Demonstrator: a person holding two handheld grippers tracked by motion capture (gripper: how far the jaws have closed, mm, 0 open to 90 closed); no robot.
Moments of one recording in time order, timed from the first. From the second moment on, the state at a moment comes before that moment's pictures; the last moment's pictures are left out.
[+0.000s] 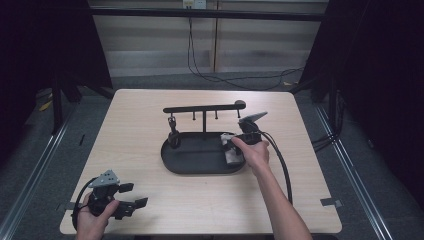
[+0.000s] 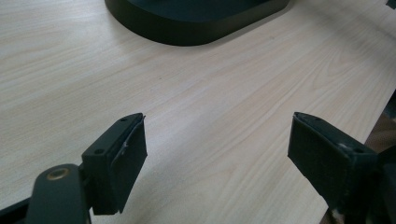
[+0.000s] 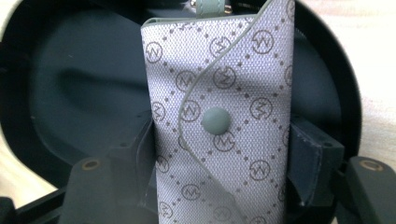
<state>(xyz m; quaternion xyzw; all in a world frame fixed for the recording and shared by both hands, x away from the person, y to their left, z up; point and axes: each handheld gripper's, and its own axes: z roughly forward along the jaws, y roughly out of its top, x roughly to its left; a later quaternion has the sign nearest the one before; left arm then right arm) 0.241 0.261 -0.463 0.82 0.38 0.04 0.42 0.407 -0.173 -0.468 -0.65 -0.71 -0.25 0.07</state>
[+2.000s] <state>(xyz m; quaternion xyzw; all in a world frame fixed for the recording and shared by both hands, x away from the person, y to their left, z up) 0.241 0.264 -0.463 0.81 0.39 0.04 0.42 0.320 -0.233 -0.448 -0.57 -0.73 -0.37 -0.06</state>
